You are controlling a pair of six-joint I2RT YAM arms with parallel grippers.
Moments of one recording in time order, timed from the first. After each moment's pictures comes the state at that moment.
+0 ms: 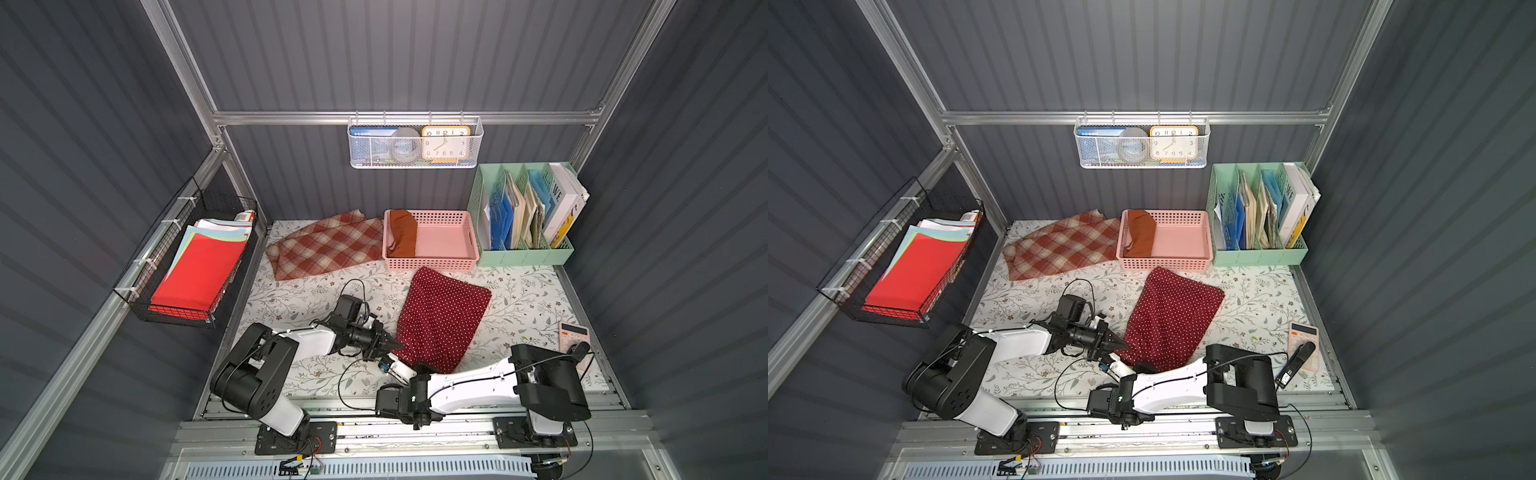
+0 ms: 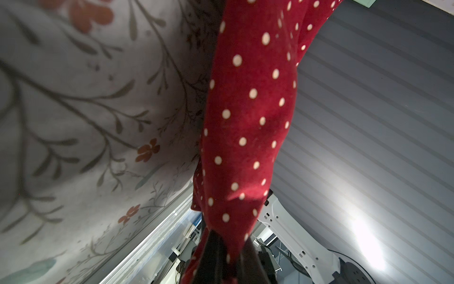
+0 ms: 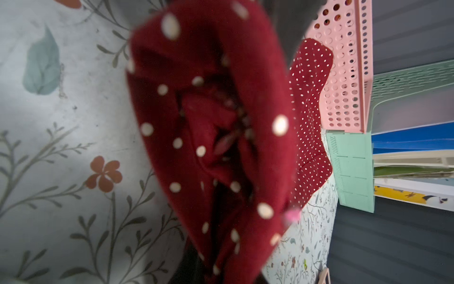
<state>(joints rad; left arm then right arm) -0.42 1.57 0.58 0.07 1.04 -1.20 1.46 1.83 1.06 -0.80 0.86 0.45</state>
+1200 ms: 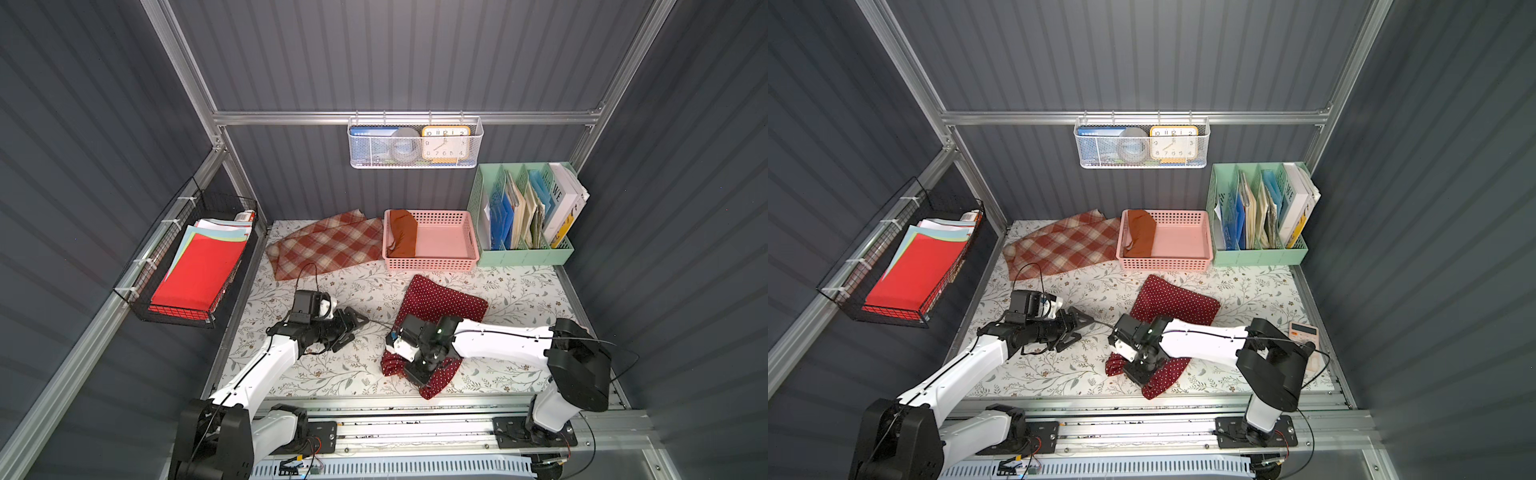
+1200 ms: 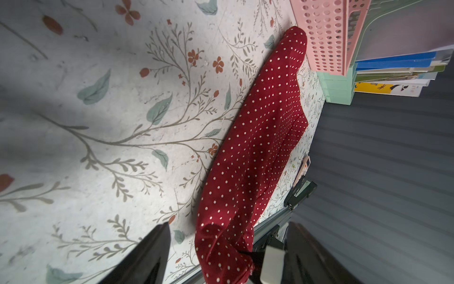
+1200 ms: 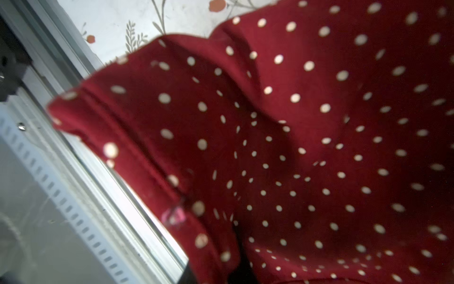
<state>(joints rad) -0.15 1.14 0.60 -0.39 0.65 -0.82 1.00 1.68 1.06 -0.73 -0.30 0.18</state>
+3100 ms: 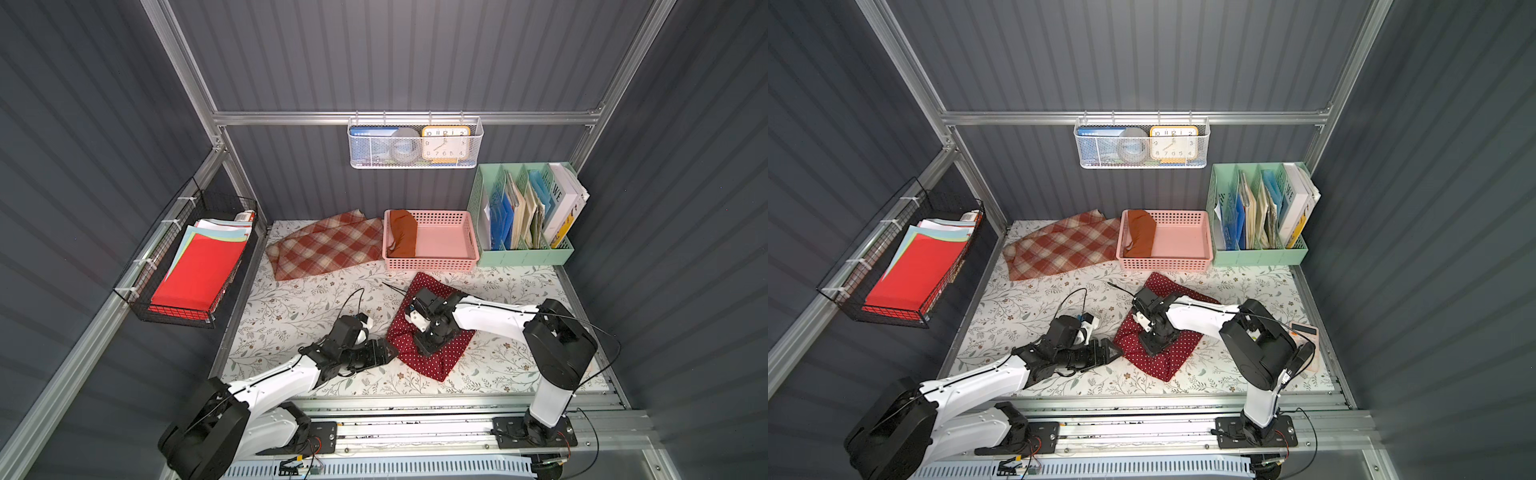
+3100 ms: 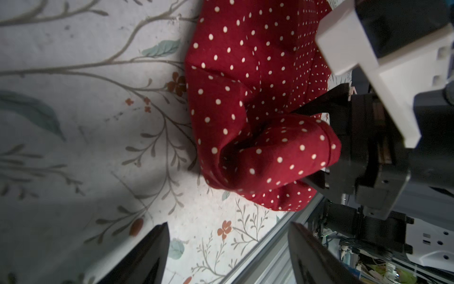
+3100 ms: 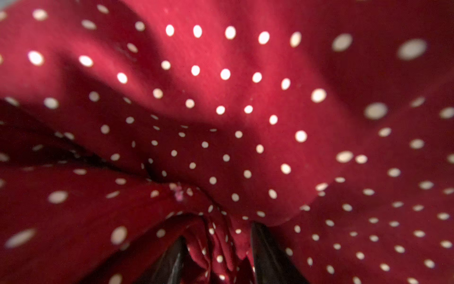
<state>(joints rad) -0.62 1.20 0.40 0.01 0.39 -0.83 0.78 1.80 1.11 -0.71 -0.14 0.16</state>
